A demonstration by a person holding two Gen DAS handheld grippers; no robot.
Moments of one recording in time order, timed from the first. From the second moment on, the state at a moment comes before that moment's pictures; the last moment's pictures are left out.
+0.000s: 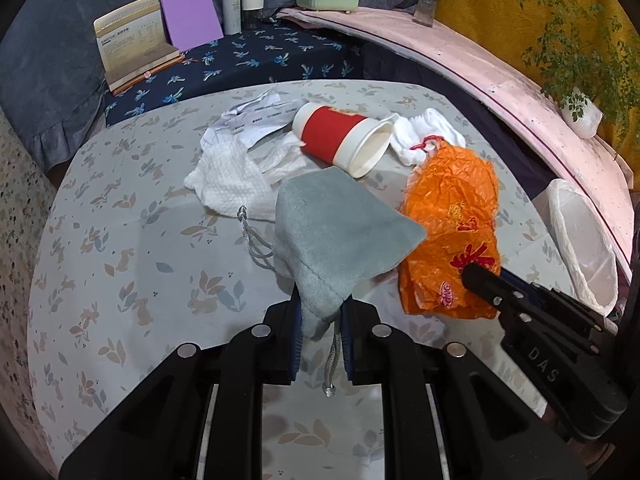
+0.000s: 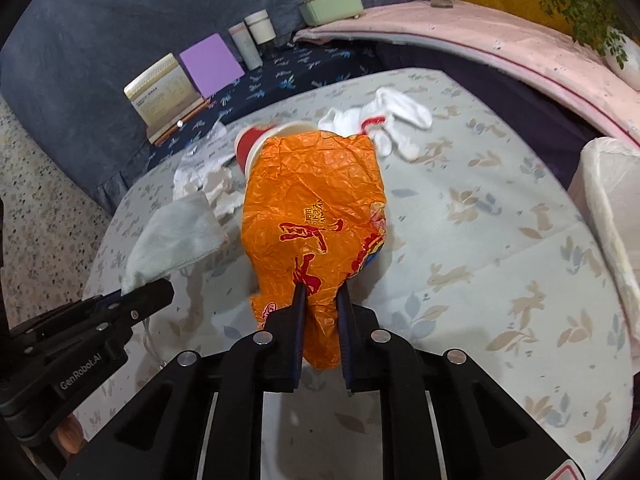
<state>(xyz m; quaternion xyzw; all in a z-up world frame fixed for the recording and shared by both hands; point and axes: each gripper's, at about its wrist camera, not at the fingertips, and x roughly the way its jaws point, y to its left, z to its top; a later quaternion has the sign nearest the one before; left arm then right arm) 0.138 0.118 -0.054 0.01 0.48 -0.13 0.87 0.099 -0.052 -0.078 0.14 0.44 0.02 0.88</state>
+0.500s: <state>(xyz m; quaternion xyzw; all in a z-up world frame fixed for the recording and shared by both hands) 0.124 0.038 -0.013 0.04 0.44 -0.19 0.88 0.057 -0.144 -0.015 0.18 0.36 -0.07 0.91</state>
